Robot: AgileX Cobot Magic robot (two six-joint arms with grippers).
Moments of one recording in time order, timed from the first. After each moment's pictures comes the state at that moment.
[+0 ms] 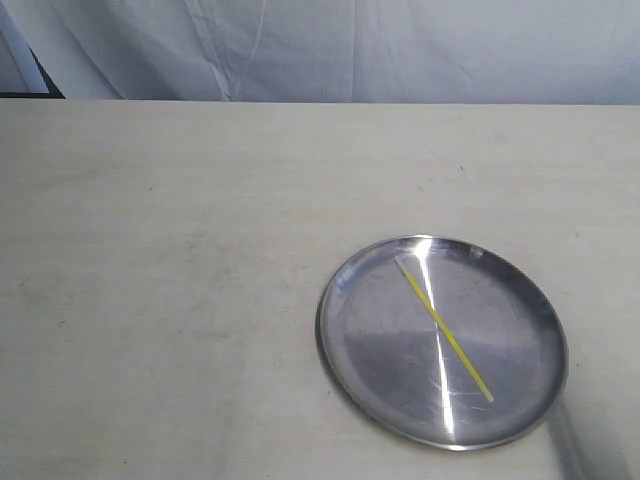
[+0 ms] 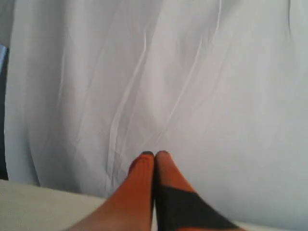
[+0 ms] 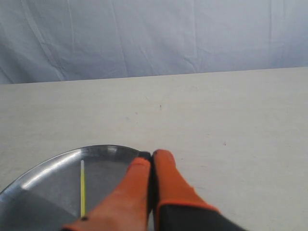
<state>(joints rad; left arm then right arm) -0.07 0.55 -0.50 0.91 -0.13 -1.25 0.01 0.00 0.00 0.04 0.28 0.09</state>
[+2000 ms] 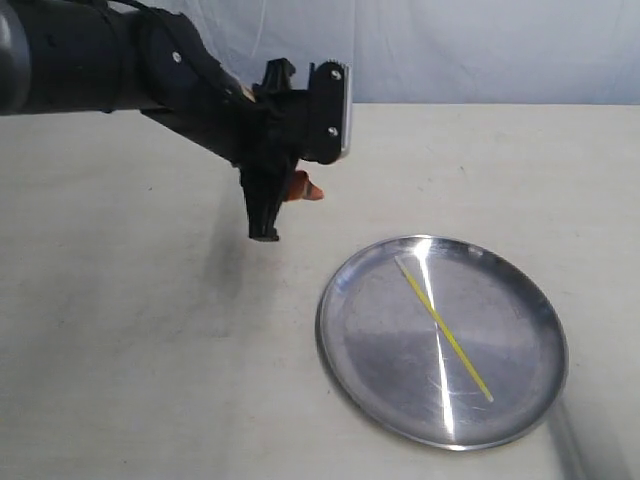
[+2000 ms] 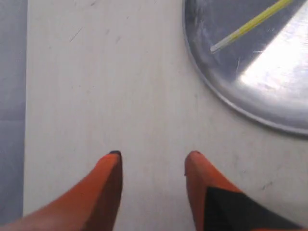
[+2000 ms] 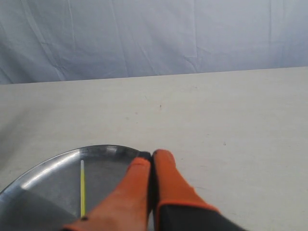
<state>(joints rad) -0.63 1.81 -1.27 -0.39 0.45 1.46 0.01 0.00 0.00 0.04 0.28 0.09</state>
